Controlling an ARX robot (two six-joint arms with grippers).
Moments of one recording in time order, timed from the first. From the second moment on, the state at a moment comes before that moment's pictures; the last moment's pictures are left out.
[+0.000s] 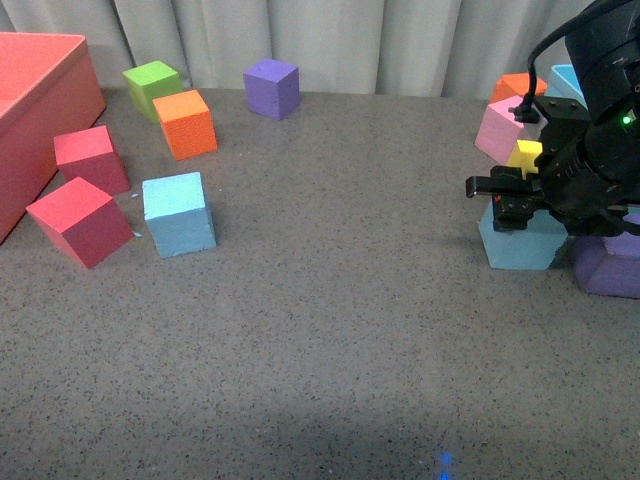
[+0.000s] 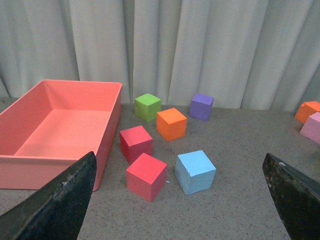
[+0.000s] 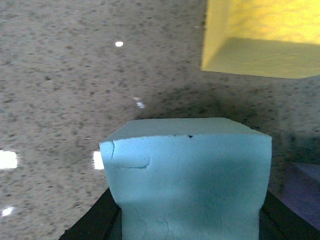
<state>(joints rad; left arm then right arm) 0.00 0.00 0.02 0.00 0.00 0.00 0.15 2.21 1.26 -0.16 0.01 0.18</state>
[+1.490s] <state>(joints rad) 0.00 0.00 0.02 0.00 0.00 0.00 0.45 2.09 1.15 0.51 0.34 0.25</state>
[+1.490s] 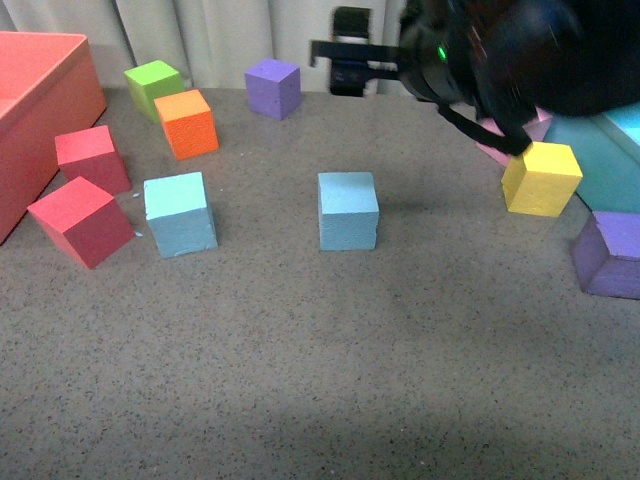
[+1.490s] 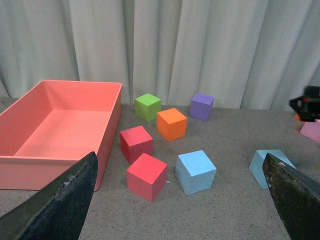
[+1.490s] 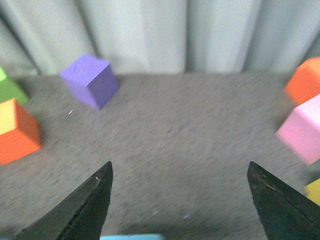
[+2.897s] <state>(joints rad) 0.00 0.00 0.02 0.00 0.00 0.00 0.00 0.81 0.02 0.77 0.00 0.00</state>
